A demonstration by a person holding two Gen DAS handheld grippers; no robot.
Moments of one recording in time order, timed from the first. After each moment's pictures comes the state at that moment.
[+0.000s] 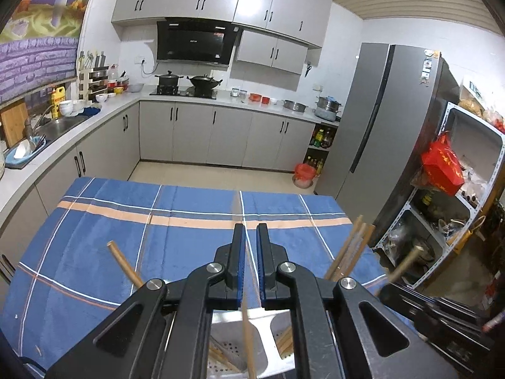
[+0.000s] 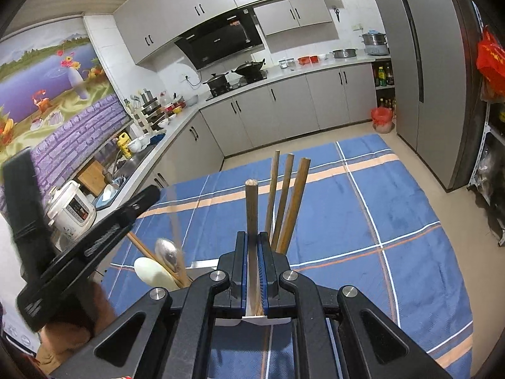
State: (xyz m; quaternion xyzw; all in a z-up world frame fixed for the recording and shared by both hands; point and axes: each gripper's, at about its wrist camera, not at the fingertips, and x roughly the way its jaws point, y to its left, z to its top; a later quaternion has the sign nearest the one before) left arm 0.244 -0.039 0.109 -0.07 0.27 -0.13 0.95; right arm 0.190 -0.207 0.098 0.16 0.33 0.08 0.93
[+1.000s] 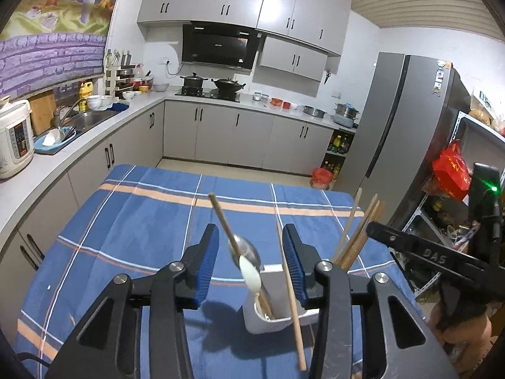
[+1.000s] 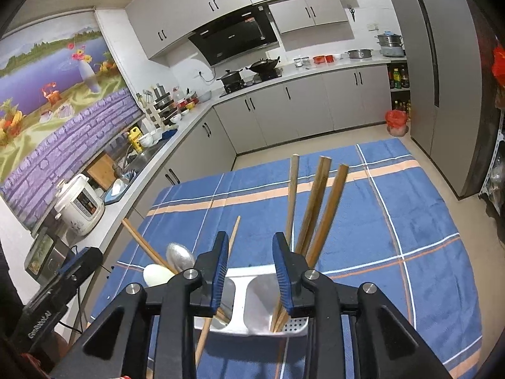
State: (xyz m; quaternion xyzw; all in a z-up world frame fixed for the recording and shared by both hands) left arm 0.167 0.026 0.111 -0.08 0.27 -0.08 0.96; right arm 0.204 -0.191 0.093 0.15 0.33 0.11 0.93
